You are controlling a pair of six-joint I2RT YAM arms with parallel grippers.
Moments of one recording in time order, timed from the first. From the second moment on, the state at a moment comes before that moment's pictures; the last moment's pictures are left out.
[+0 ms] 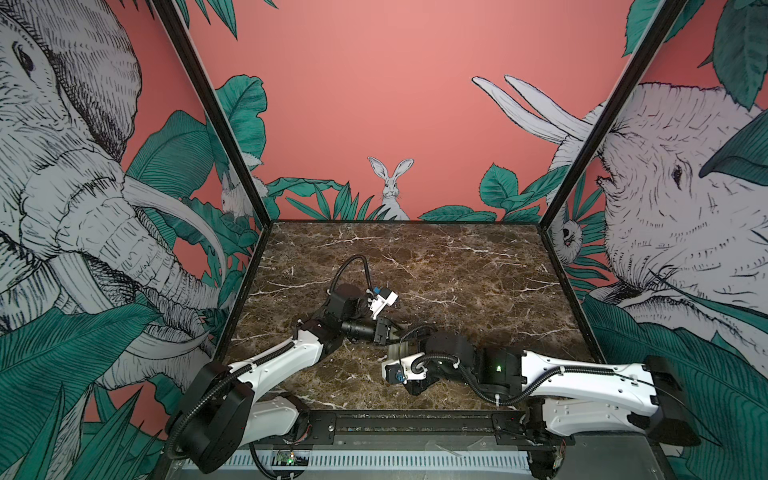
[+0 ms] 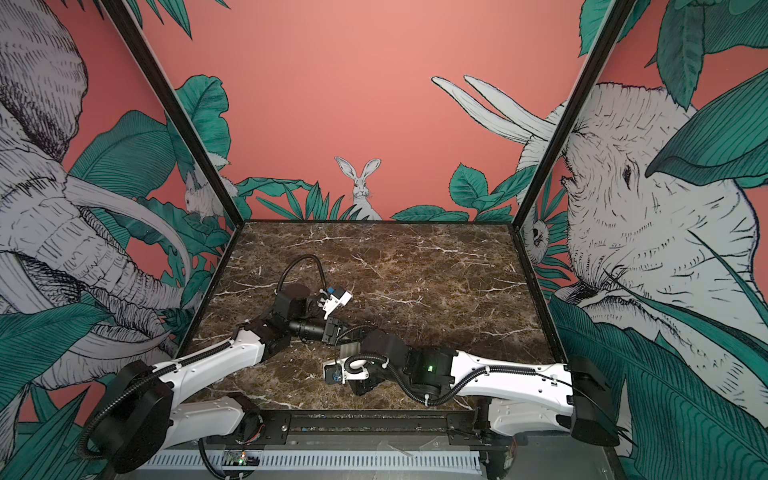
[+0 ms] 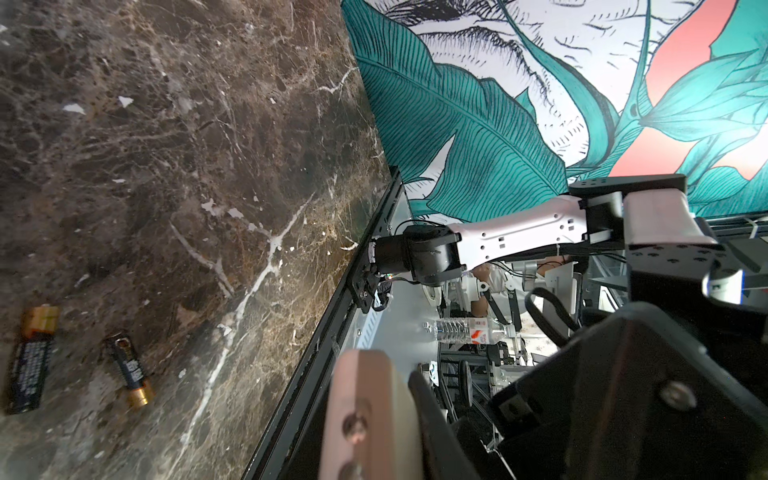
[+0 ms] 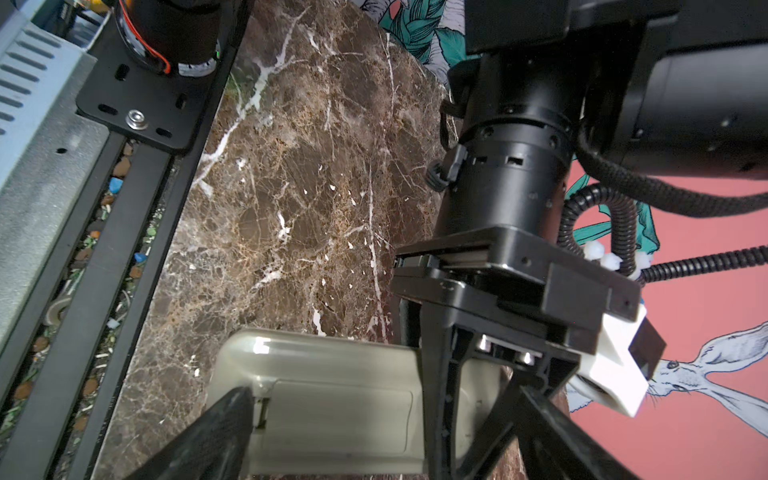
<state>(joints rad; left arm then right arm) -0.62 1.21 0.56 0.13 1.02 -0.79 1.32 1.18 0.85 -0.26 0.18 -0.74</state>
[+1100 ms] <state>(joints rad) -0.60 1.21 0.56 0.20 0.95 -0.80 1.39 1.11 0.66 0.07 0.44 -0.94</state>
